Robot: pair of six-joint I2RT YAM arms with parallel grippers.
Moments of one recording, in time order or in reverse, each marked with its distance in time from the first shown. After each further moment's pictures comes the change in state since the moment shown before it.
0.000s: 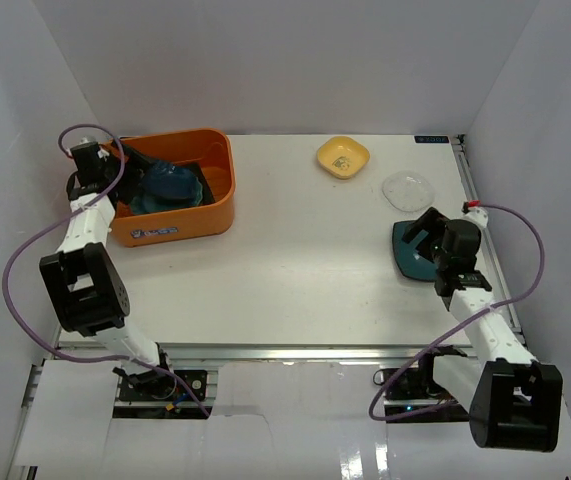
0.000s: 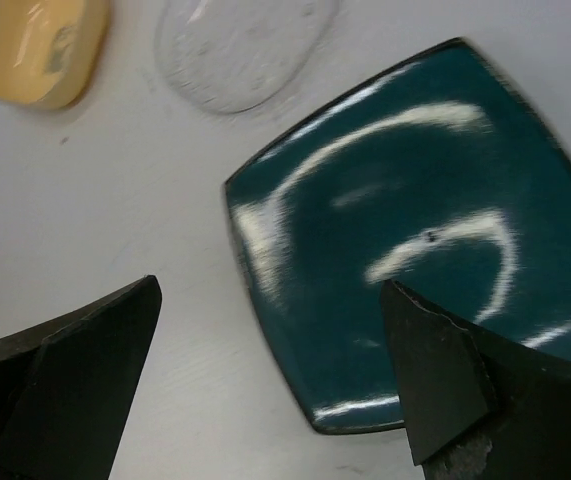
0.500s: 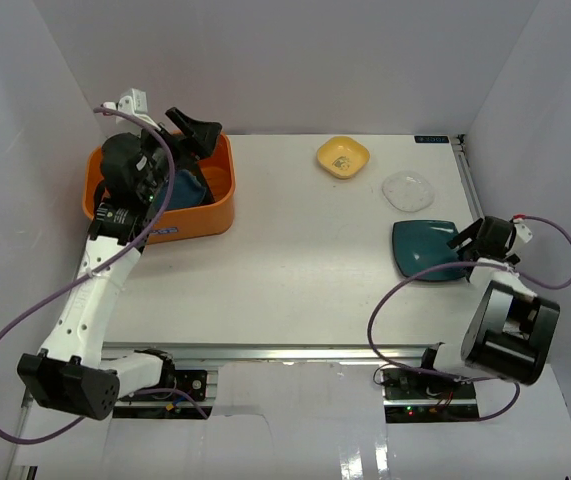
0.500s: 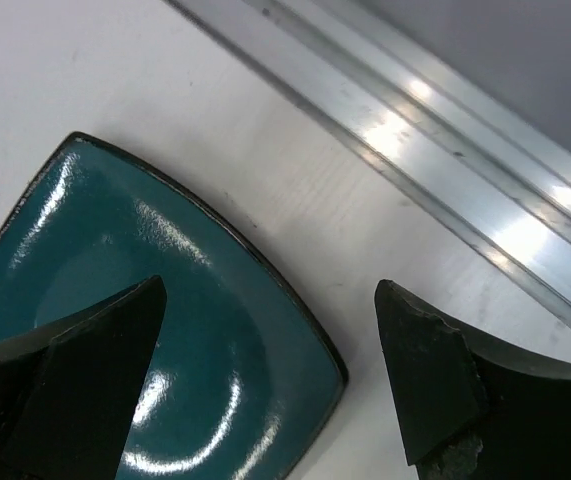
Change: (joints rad) left arm -0.489 -0.475 0.012 0.095 -0.179 0.140; right arm -0.371 0.276 0.068 -0.023 0.175 -0.022
